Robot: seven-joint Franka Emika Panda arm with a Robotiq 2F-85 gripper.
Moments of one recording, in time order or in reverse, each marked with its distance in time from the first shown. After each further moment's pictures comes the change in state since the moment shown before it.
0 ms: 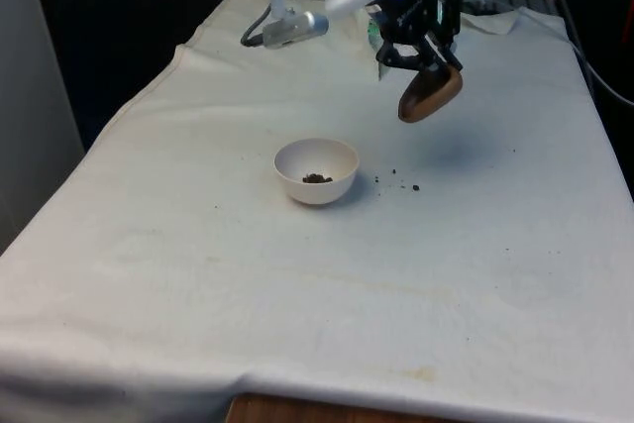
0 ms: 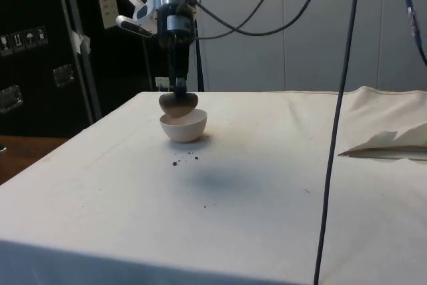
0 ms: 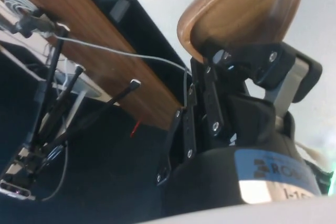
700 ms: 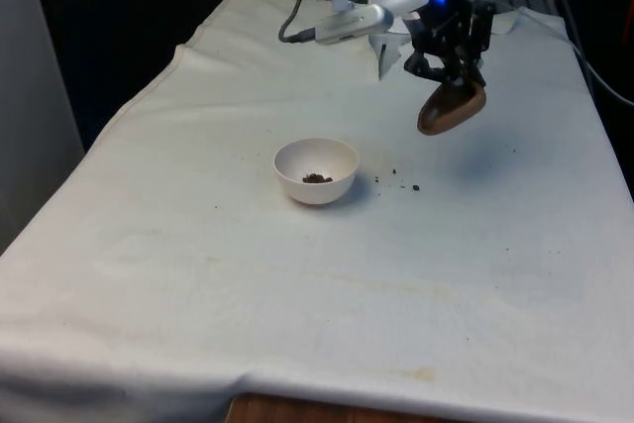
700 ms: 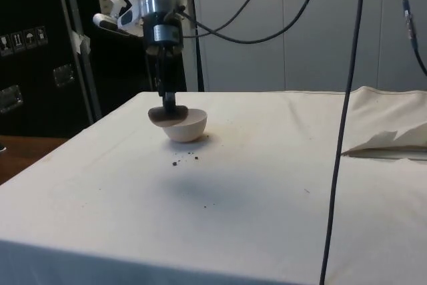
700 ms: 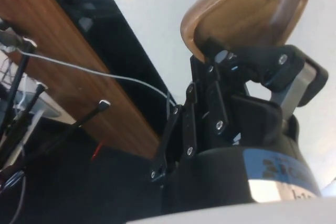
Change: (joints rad) arm 0.000 -0.006 0.114 -0.015 -0.092 0.147 0.096
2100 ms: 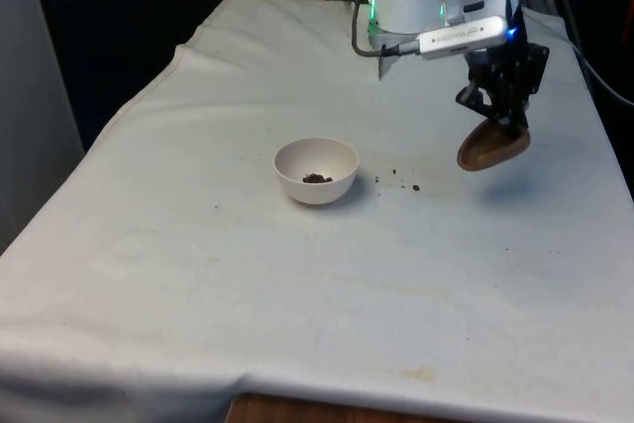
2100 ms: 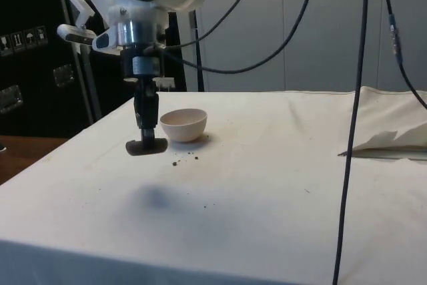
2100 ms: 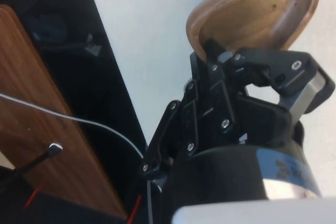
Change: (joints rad) arm -0.002 0.067 0.185 -0.012 -0.131 0.287 0.146
